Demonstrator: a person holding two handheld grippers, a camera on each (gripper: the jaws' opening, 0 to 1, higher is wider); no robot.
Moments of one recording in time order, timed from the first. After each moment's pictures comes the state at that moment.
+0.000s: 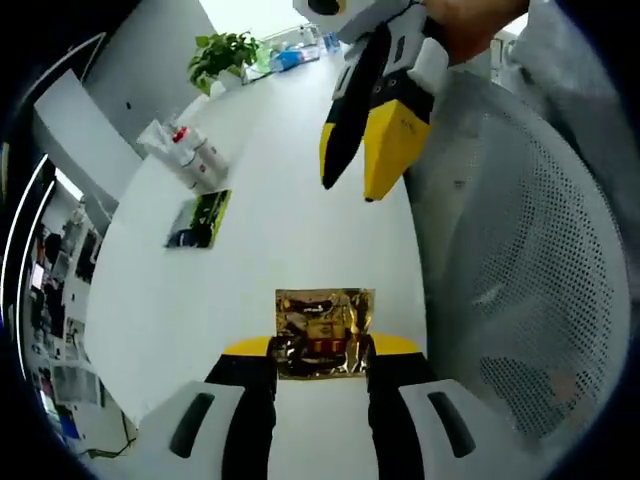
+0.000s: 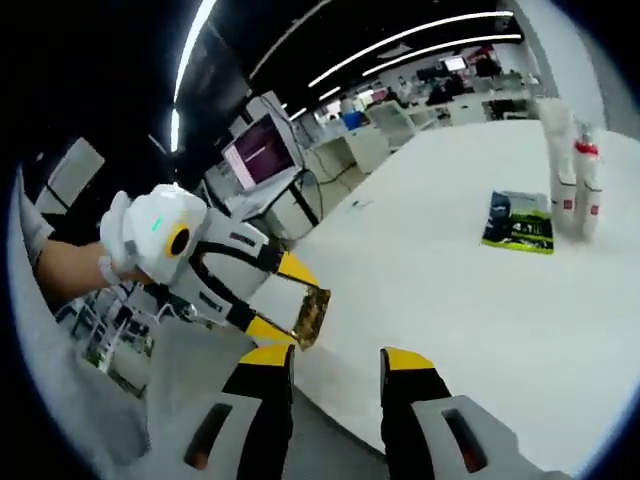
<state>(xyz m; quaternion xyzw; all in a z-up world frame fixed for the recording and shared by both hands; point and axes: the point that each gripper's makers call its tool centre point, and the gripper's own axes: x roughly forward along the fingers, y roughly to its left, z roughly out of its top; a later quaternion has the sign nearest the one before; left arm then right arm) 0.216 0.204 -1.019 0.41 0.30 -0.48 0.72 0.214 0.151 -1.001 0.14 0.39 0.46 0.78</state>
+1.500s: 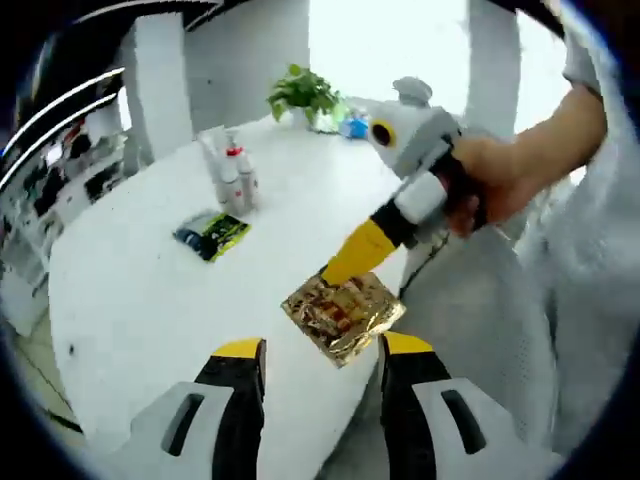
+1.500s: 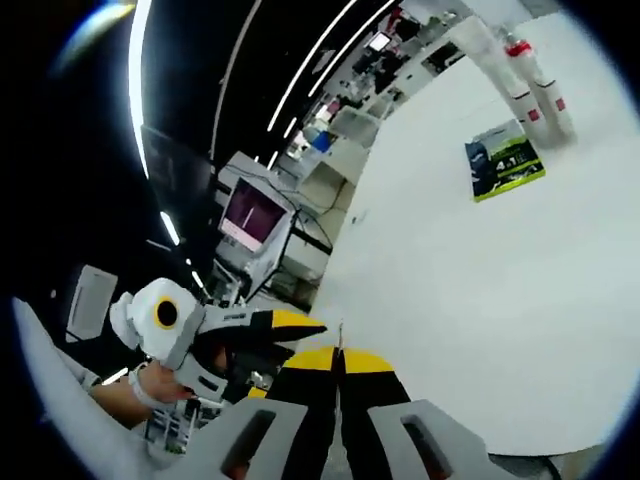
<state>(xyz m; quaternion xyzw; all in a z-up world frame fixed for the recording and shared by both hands) 0.221 0.172 -0.975 -0.08 0.33 -0.35 0.87 0.238 0.139 -0.967 0.32 0.36 0.42 0.77</state>
